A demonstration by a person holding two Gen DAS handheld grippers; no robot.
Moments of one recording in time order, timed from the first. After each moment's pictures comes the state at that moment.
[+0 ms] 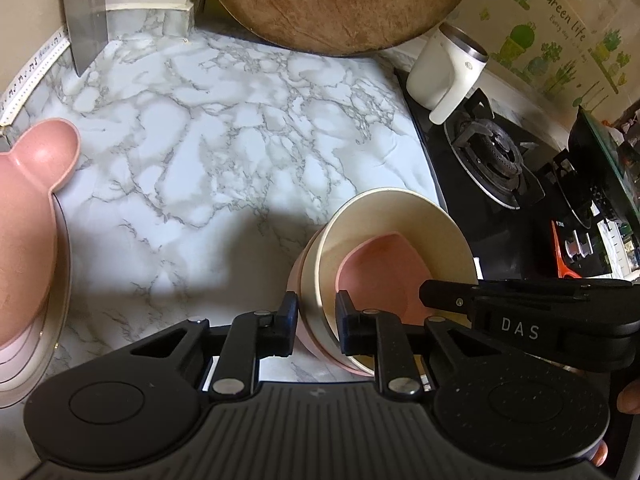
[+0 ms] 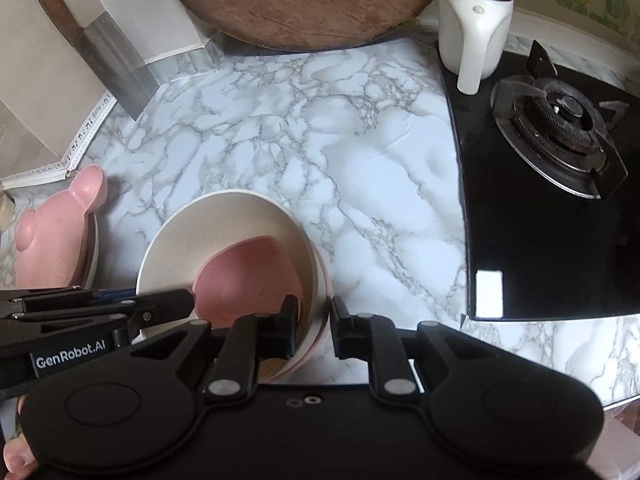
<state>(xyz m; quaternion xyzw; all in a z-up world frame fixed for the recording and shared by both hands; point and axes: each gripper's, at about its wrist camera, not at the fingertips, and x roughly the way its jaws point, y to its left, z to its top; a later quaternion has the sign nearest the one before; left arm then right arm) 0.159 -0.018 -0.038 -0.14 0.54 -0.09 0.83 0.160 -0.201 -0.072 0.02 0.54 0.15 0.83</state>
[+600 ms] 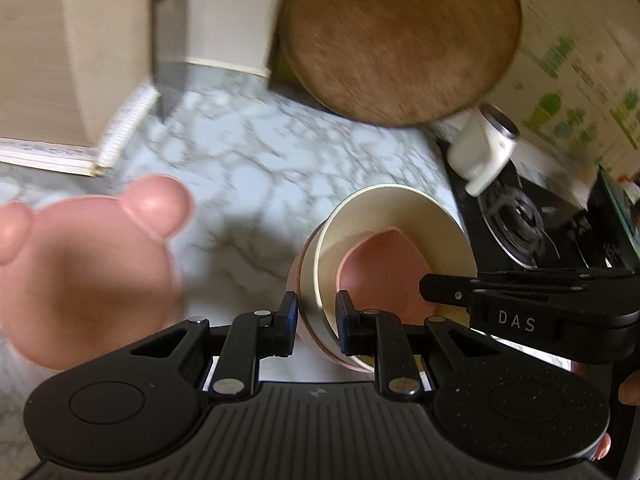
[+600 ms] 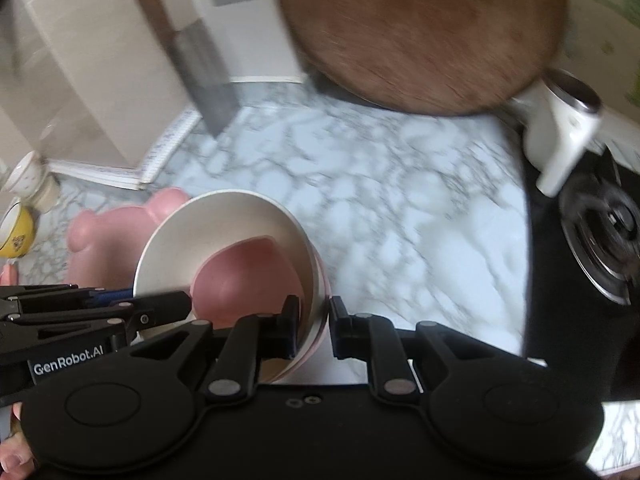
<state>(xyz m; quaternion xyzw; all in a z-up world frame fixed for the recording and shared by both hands) 0.145 0.053 0.016 -0.16 0.49 -0.02 0.86 0.172 -0.112 -0.018 -0.03 0.49 0.24 0.84</state>
